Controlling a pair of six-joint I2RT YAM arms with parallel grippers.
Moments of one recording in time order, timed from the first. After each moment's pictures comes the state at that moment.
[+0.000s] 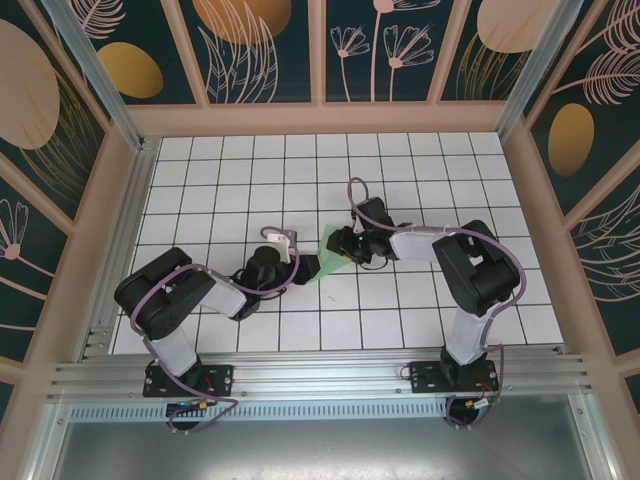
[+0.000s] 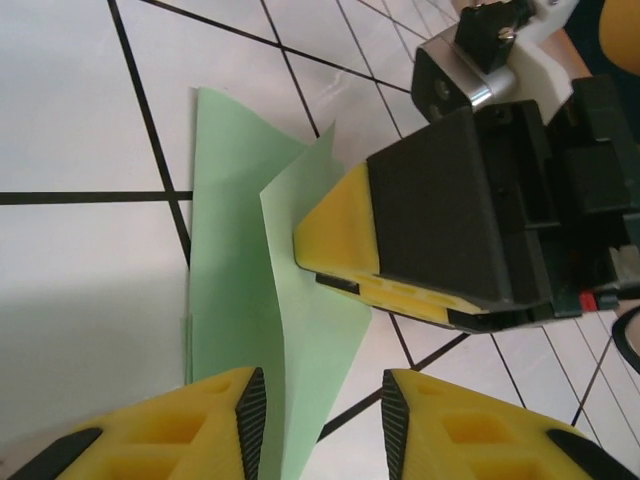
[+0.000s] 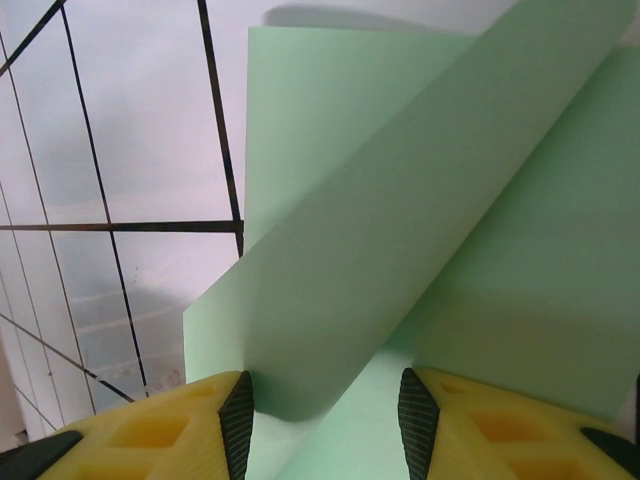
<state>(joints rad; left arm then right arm) -0.73 1.73 0.44 0.89 0.14 -0.78 0.56 1.82 0.91 -0.03 -0.39 0.83</state>
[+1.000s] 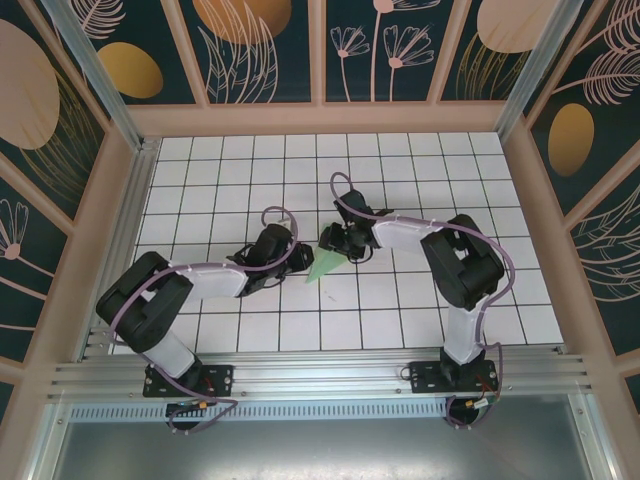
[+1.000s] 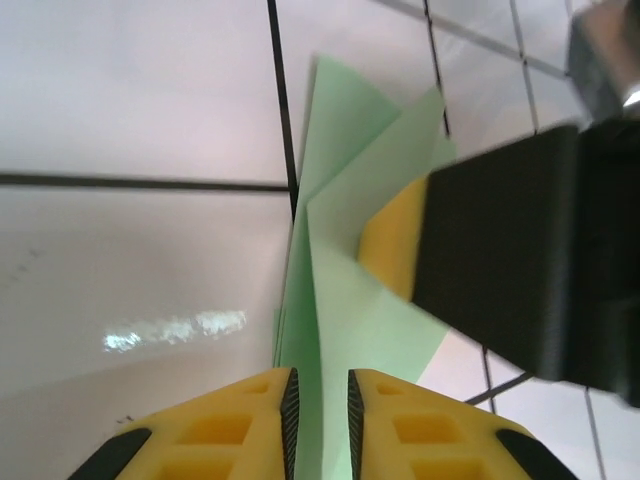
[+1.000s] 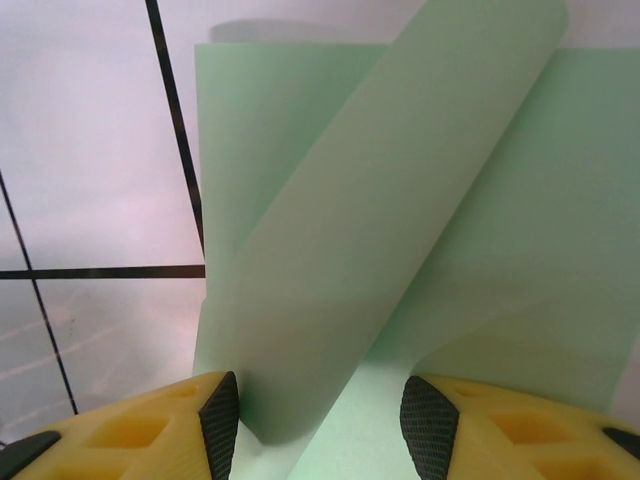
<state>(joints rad) -0.70 1.61 0.66 0.27 0.06 -0.83 0.63 1.91 1.13 -0.32 -0.19 0.83</state>
